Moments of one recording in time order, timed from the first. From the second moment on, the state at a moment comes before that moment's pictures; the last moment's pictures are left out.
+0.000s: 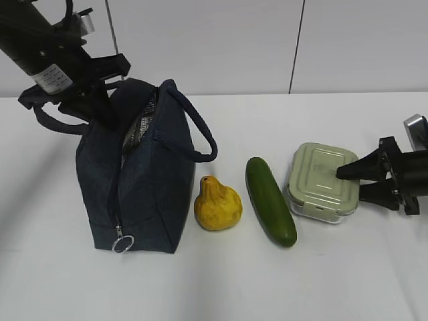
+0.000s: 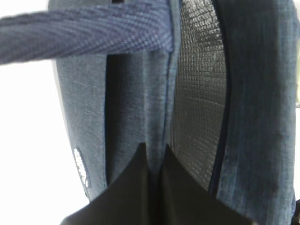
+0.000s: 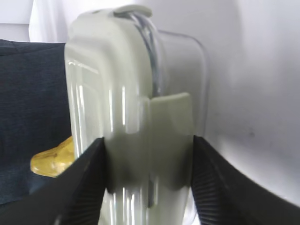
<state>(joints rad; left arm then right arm) -0.22 1.84 -1.56 -0.39 1.13 0.05 -0.36 2.10 -1.00 1.38 1.07 -1.16</state>
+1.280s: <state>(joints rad) -0.22 1.84 -1.56 -0.69 1.11 0.15 0.05 1.75 -1.23 1.49 1.10 -0.86</state>
